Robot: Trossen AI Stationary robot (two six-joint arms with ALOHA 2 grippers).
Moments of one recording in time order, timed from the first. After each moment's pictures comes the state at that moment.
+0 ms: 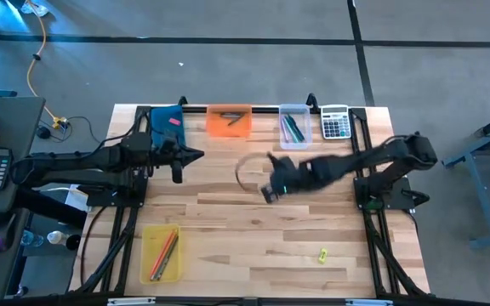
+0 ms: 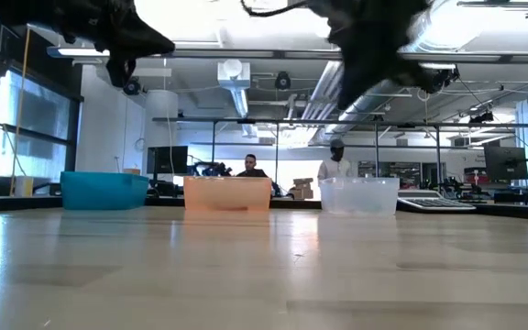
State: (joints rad) left arm 0.30 0.68 0.47 0.02 -0.01 -0.39; right arm 0.17 1.56 1.23 -0.76 0.23 1.15
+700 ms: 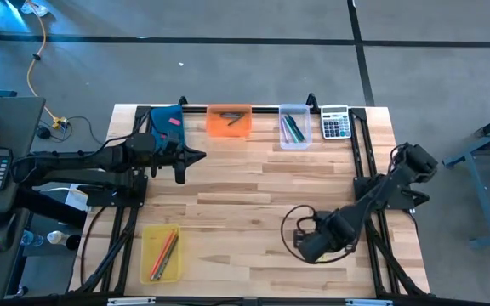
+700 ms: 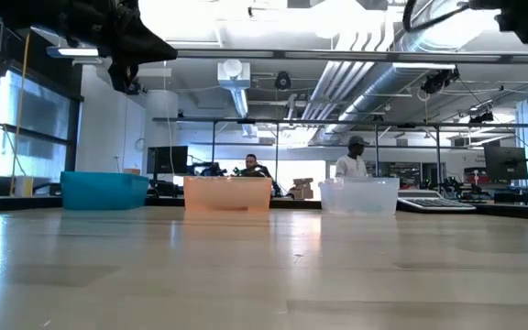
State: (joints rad) left arm 0.30 0.72 0.47 0.02 -0.01 -0.39; right arm 0.65 1.64 1.23 -1.02 -0.12 2.30
